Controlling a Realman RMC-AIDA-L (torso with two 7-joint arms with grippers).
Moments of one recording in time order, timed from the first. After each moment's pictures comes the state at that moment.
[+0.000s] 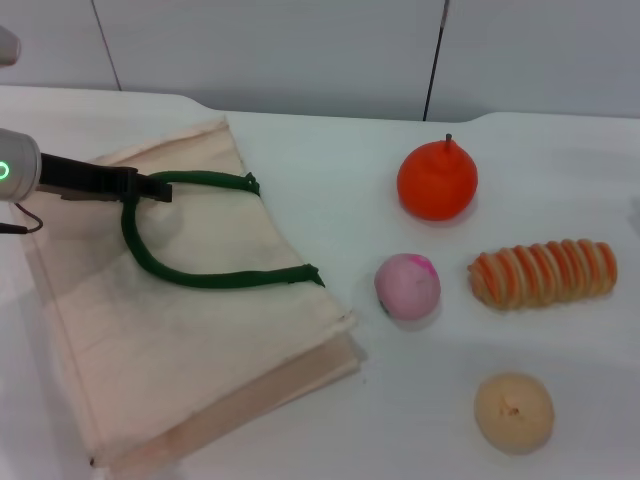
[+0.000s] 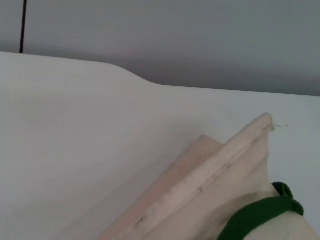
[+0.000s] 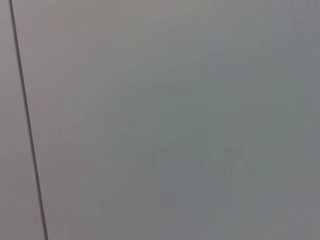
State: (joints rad) left arm -0.97 -1.95 2.86 -0.60 0.04 1.23 -2.00; right arm 0.62 2.03 -0.70 0.02 2.45 1.17 -2.68
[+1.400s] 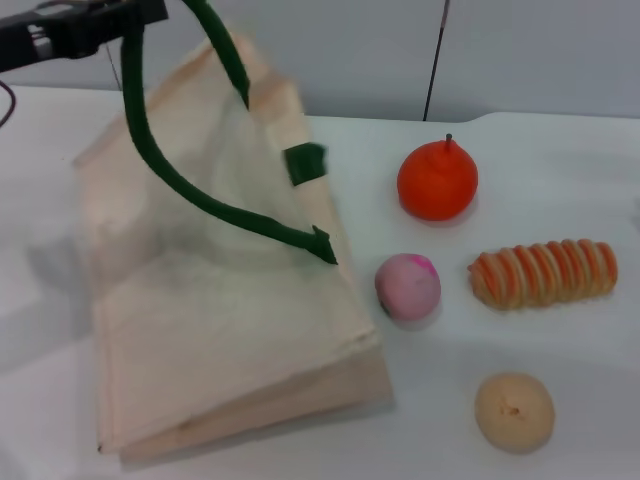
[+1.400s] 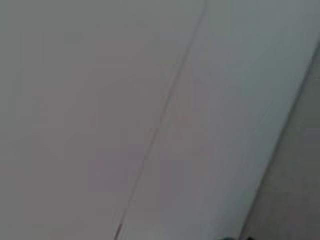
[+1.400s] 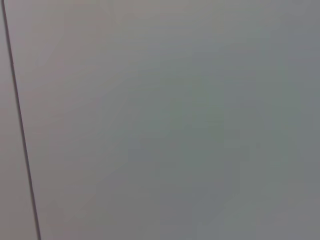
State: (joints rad) left arm -0.83 -1.89 2.86 -0.66 -0.67 1.87 -1.60; right arm 0.61 2.03 -0.70 0.02 2.46 1.16 -2.68
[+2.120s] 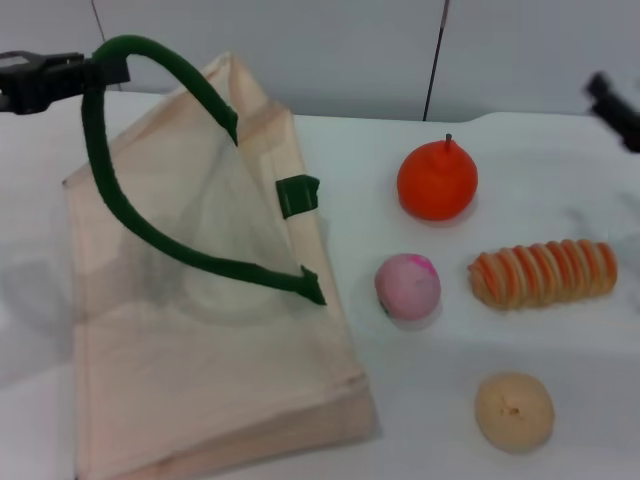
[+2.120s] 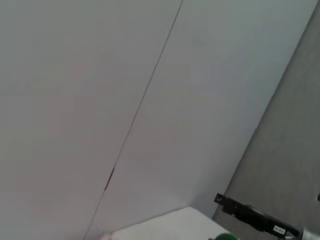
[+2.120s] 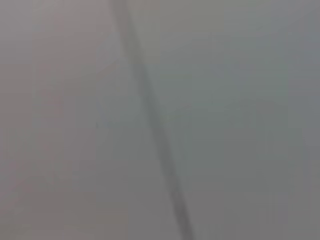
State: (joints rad) left arm -0.79 -1.87 2.86 -0.78 -0.57 2.04 -1.66; right arm 0.60 2.00 -0.89 -0.12 2.24 1.16 -2.38
